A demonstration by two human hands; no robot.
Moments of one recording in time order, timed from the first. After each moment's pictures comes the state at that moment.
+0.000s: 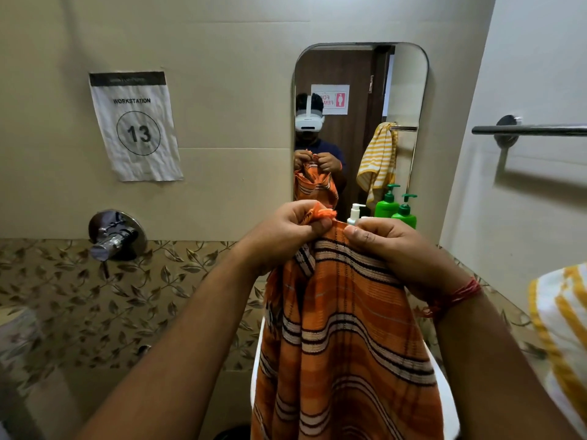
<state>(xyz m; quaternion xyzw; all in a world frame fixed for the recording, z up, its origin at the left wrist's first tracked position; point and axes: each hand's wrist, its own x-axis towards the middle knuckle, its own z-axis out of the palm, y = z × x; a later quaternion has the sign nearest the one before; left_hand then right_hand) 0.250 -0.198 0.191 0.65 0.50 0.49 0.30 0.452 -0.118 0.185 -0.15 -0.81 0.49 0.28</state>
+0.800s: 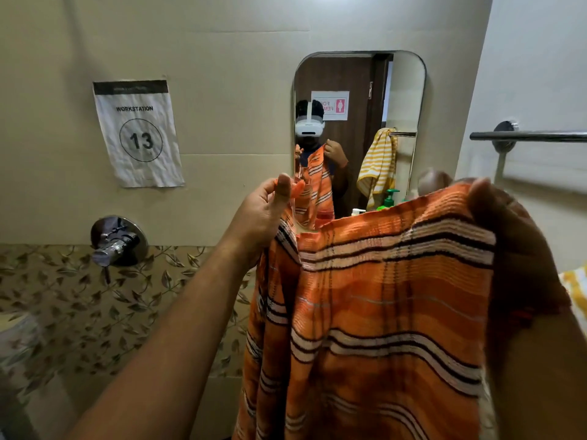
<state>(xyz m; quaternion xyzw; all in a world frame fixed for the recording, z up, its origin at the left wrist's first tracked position) 0.244 -0.200 0.203 0.52 0.52 0.65 0.19 0.506 -0.153 0.213 0.04 -0.65 0.61 0.46</state>
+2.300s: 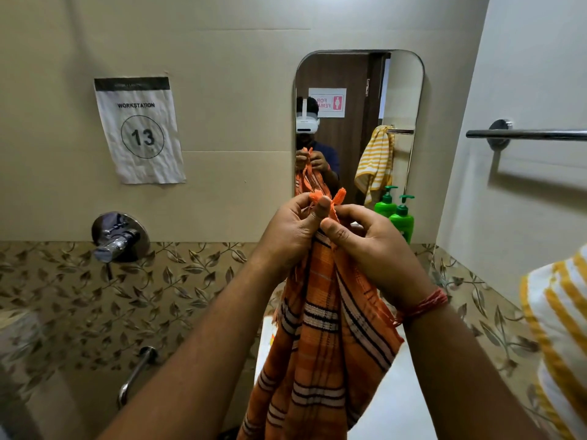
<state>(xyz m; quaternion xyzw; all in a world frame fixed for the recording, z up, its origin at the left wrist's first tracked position) 0.269 -0.203 0.183 0.54 0.48 0.63 0.27 0.422 -0.157 0.181 -0.21 -0.81 0.36 0.42</state>
